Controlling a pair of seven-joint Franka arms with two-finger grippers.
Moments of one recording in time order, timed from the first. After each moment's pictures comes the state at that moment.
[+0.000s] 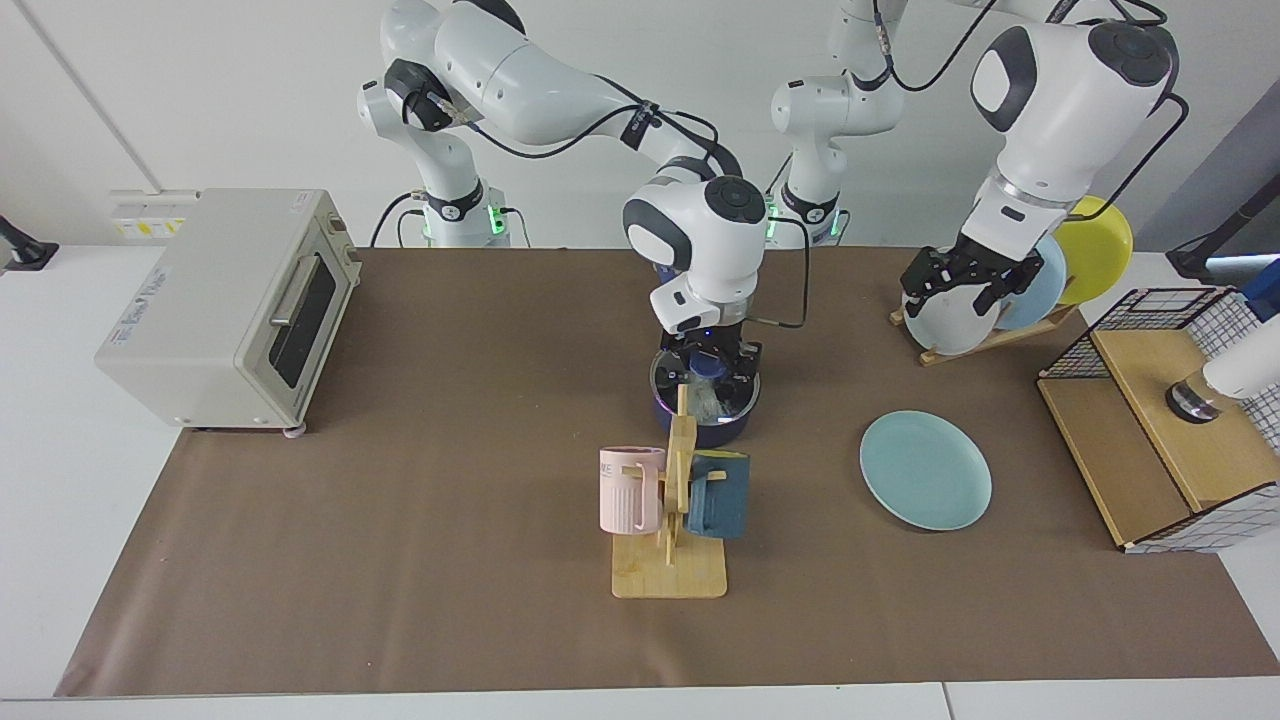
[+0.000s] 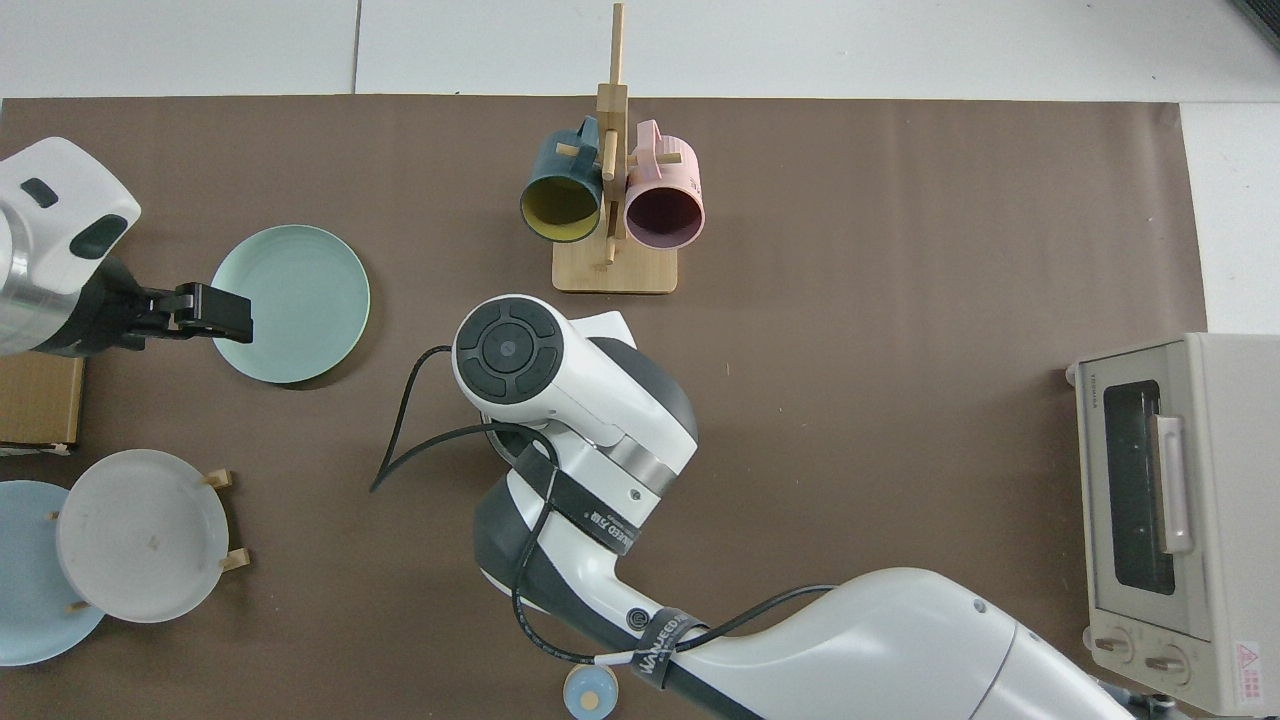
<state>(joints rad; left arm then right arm) 0.01 0.03 -0.06 -1.65 -0.04 1.71 -0.06 0.32 0.67 0.53 -1.32 -0.35 1.92 1.33</state>
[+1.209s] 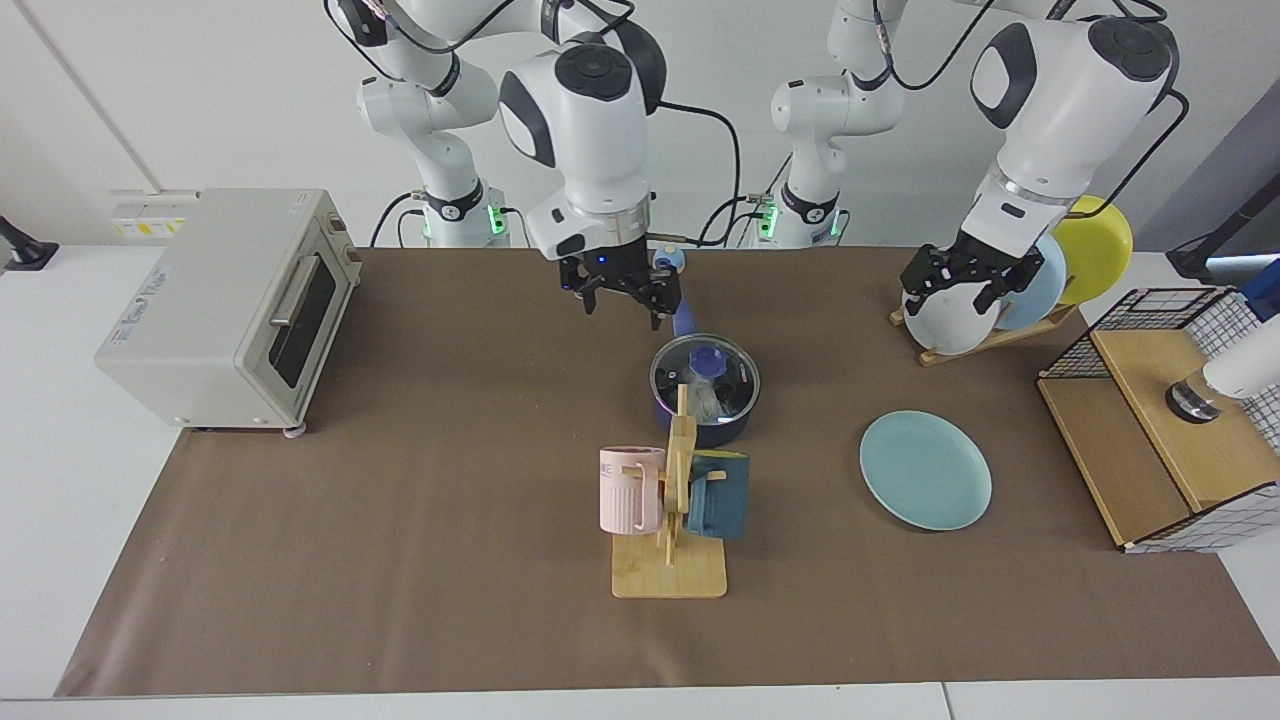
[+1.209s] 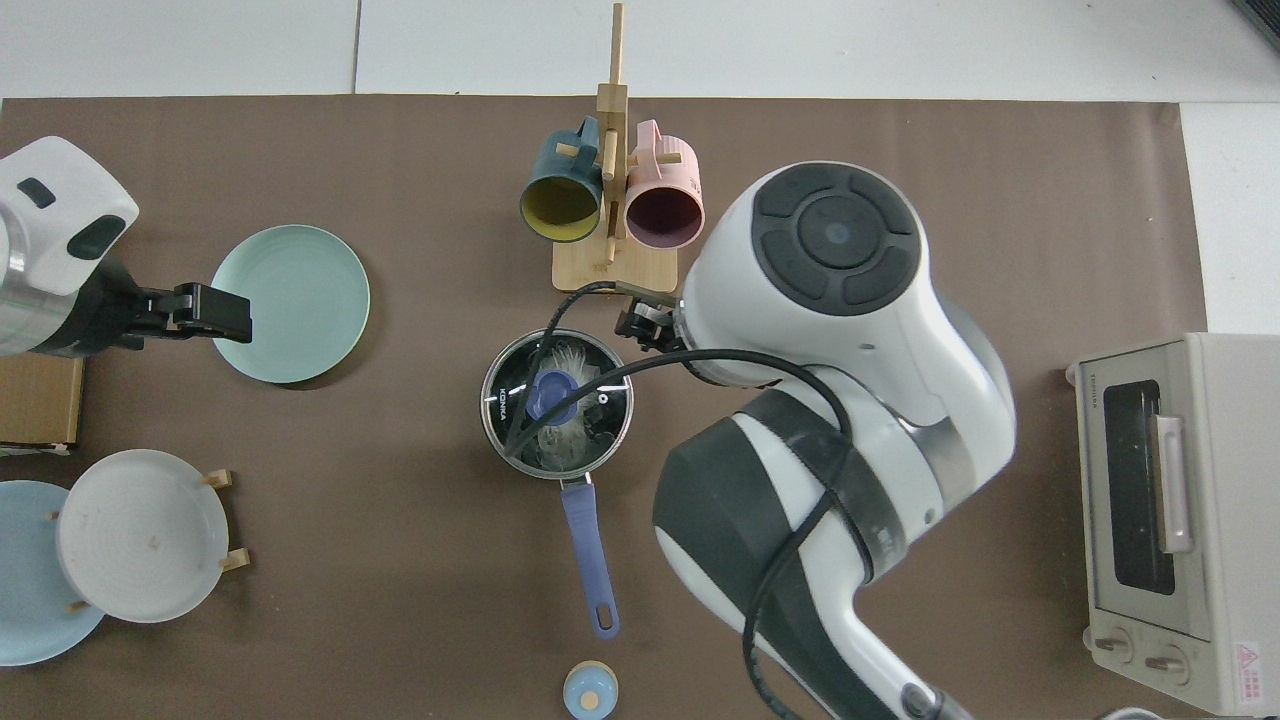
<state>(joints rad) 0.01 0.03 -0.07 -1.65 -0.04 1.71 -0.06 0.17 0.28 0.38 -1.46 -0.06 1.76 0.92</state>
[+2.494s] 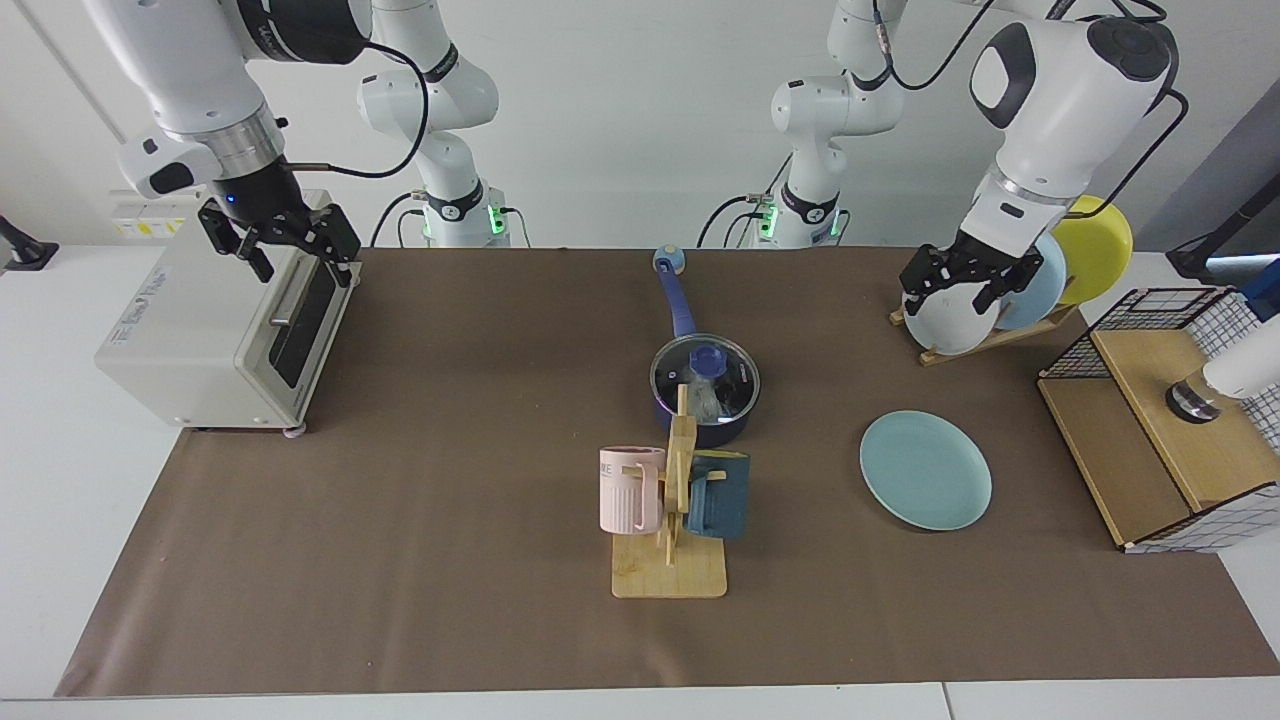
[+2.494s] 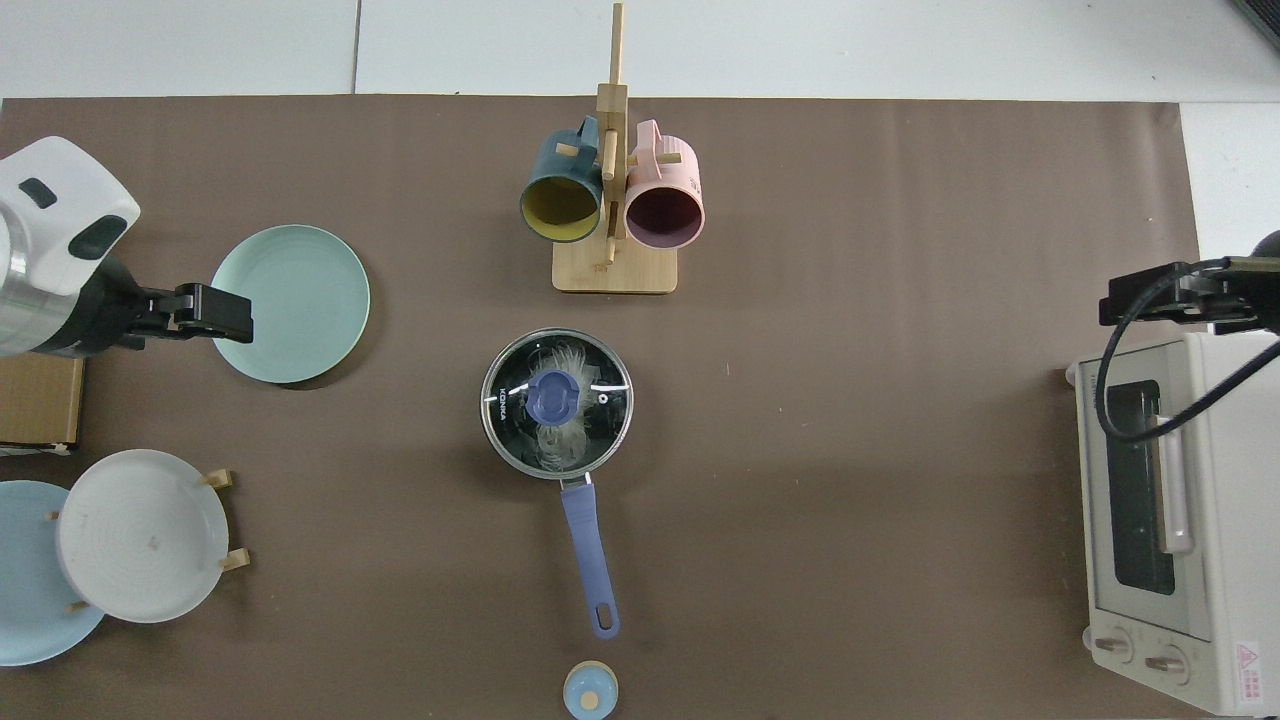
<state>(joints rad) 0.01 0.03 -0.07 -1.65 -0.04 1.71 -0.06 0.12 0.01 -0.17 -1.55 0.01 1.62 0.07</state>
